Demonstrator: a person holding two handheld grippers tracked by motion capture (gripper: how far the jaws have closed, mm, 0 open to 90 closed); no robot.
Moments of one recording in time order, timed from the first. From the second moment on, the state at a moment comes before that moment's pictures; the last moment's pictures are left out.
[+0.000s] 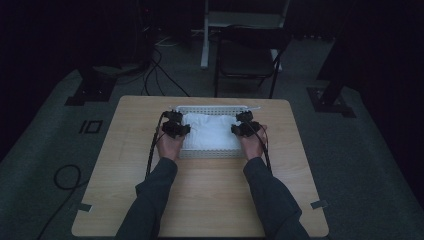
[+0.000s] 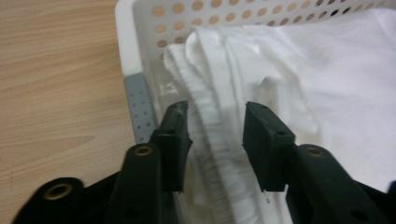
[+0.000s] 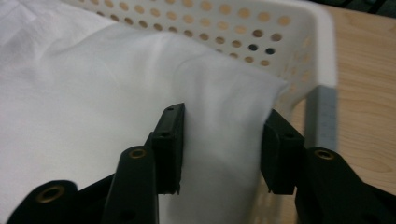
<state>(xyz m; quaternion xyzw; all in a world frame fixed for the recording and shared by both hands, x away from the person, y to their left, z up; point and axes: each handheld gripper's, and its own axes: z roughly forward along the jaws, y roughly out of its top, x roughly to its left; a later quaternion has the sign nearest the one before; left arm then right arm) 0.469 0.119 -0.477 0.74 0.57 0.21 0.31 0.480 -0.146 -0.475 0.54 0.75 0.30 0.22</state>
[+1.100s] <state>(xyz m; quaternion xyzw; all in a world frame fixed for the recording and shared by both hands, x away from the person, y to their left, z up) 0.404 0.178 -0.459 0.68 0.54 0.23 0.43 0.418 -0.228 -0.466 0.54 0.69 0.41 0.25</state>
